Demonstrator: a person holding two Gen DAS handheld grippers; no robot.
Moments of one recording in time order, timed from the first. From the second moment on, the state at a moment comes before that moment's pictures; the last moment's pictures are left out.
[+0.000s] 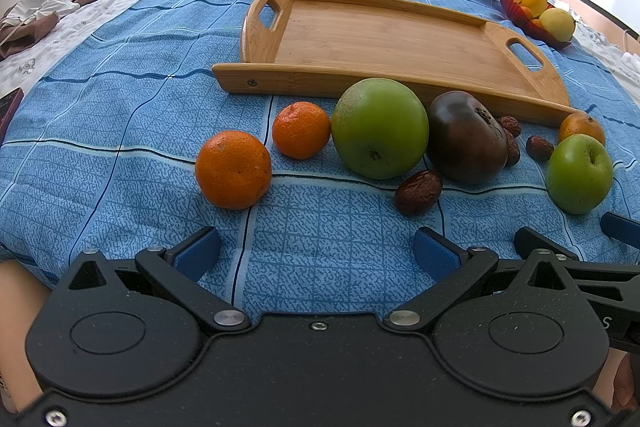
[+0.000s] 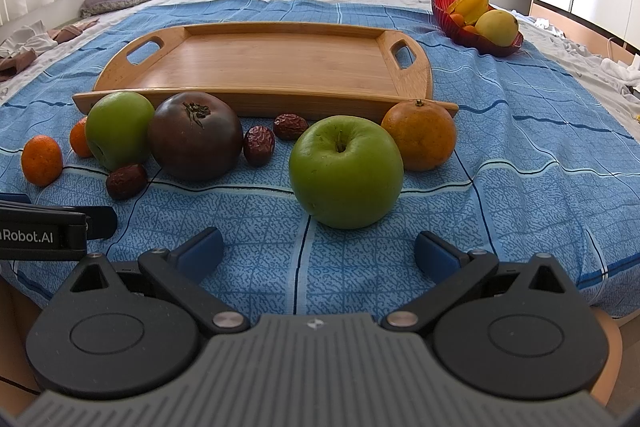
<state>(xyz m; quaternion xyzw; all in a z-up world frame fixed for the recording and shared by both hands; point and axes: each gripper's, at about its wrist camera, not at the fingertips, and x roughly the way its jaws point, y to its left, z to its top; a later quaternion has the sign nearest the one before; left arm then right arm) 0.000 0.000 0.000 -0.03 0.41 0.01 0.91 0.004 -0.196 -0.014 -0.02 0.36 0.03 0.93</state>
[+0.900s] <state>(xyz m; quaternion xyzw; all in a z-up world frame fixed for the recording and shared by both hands) 0.000 0.001 0.000 -0.02 0.41 0.01 0.91 -0.001 -0.198 -0.011 -0.01 0.34 0.03 0.94</state>
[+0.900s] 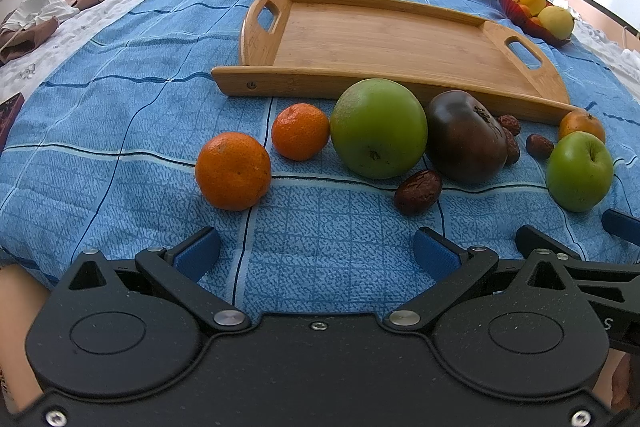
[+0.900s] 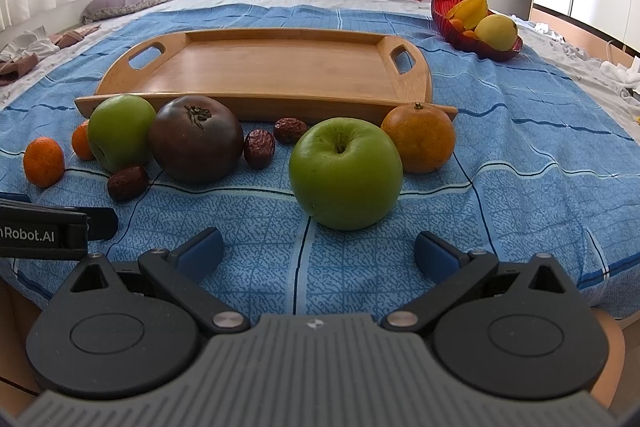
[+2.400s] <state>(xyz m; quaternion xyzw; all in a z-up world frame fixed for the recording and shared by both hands) -0.013 0.030 0.021 -0.02 0.31 0.04 0.95 -0.017 -0.211 0.007 0.02 0.23 0.00 0.97</state>
